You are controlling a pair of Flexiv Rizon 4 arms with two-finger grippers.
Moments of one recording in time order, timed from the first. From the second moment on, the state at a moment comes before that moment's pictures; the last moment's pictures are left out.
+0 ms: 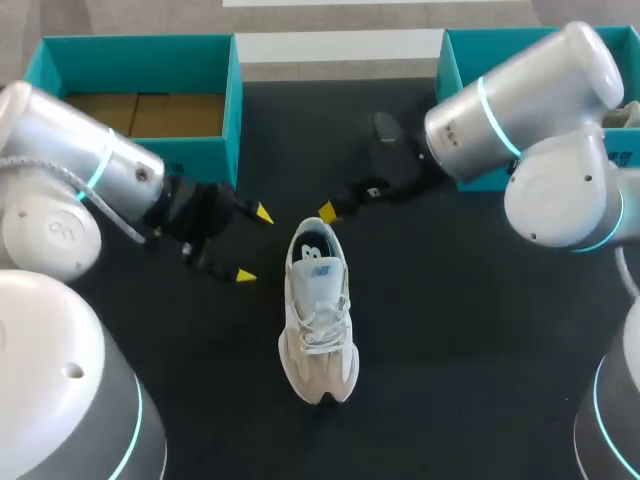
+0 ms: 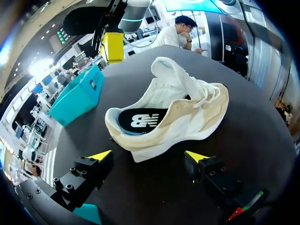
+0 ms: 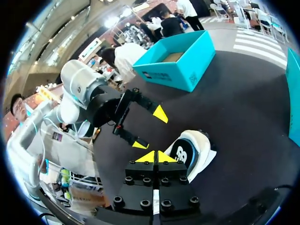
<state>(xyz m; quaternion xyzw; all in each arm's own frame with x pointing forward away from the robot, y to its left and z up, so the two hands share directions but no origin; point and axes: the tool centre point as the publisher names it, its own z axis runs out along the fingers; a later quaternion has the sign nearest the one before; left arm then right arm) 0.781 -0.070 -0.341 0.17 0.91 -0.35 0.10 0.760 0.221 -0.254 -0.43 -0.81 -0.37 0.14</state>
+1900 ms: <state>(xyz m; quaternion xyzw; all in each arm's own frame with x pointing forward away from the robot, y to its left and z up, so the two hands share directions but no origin) 0.826 0.037 -0.276 0.15 0.91 -0.35 0.14 0.752 0.243 -0.349 -0.66 -0.74 -0.11 -0.06</state>
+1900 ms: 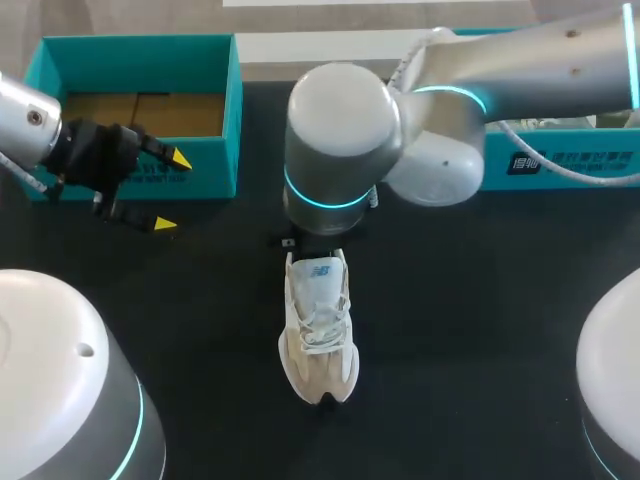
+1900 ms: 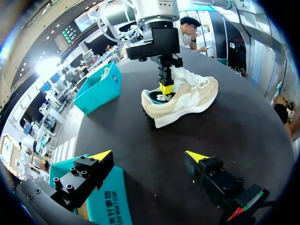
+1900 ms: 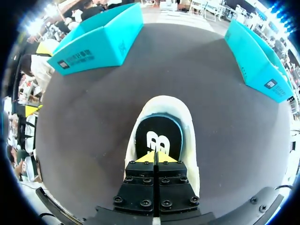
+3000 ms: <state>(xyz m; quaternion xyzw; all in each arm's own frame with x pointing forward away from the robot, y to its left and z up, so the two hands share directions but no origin) 0.826 0.038 -0.276 0.15 0.91 -0.35 0.14 0.791 0.235 -0.389 -0.64 -0.75 -0.08 -0.12</state>
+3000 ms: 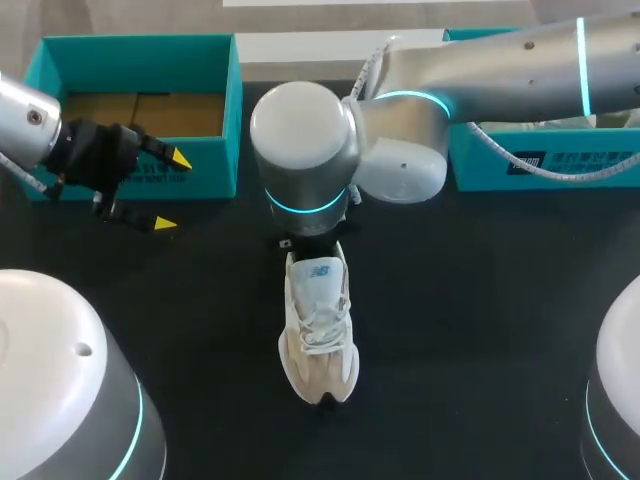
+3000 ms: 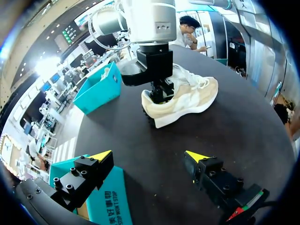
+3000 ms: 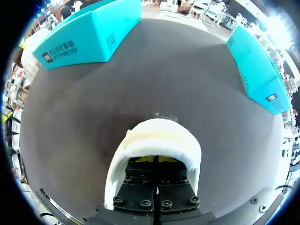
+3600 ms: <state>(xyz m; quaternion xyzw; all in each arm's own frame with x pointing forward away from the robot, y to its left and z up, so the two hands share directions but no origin) 0.826 0.038 -0.276 0.15 0.91 -0.35 0.14 0.772 0.244 -0.383 -0.65 -0.75 -0.03 -0.09</state>
